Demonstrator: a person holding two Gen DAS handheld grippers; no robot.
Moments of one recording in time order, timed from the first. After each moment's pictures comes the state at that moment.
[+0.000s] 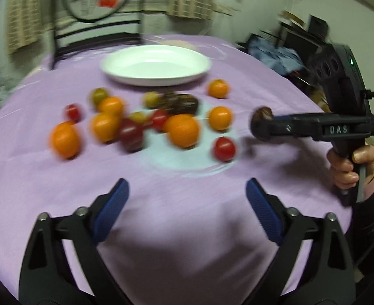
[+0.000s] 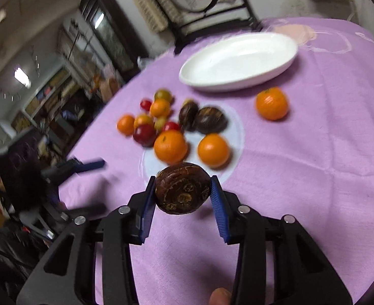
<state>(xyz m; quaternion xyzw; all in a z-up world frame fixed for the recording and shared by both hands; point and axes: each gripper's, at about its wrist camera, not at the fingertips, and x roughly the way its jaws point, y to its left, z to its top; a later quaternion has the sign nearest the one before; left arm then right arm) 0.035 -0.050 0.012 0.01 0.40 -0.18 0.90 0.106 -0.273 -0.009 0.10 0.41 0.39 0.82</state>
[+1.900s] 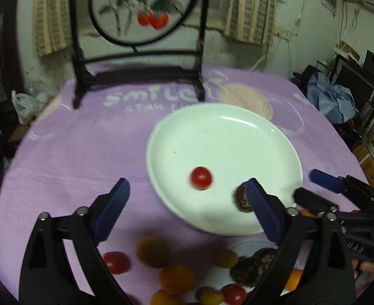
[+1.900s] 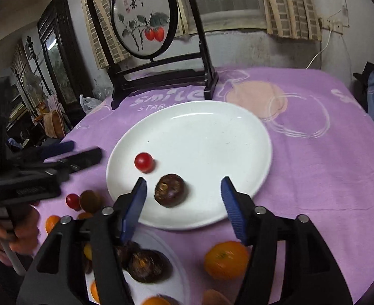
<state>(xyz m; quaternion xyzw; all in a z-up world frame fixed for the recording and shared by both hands) 0.233 0.002 0.078 -0.02 0.36 -0.02 0.93 0.231 -0.227 0.026 0.04 0.35 0.23 0.91</state>
